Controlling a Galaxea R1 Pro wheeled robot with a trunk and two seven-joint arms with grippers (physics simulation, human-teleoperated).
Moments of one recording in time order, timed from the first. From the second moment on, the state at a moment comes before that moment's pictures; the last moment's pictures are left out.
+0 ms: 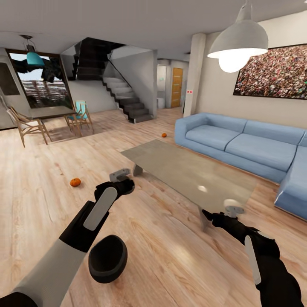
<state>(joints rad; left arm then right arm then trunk) -0.78 0.00 -0.41 -1.32 1.02 0.60 0.91 -0.38 -0.01 -0.32 -1.40 -0.02 0.60 0.47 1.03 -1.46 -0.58</state>
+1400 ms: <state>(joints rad) -0.78 -0.01 -0.41 -1.32 1.03 0.60 0.92 -0.38 -0.01 -0.28 -1.39 0.05 0.60 0.47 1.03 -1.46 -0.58</state>
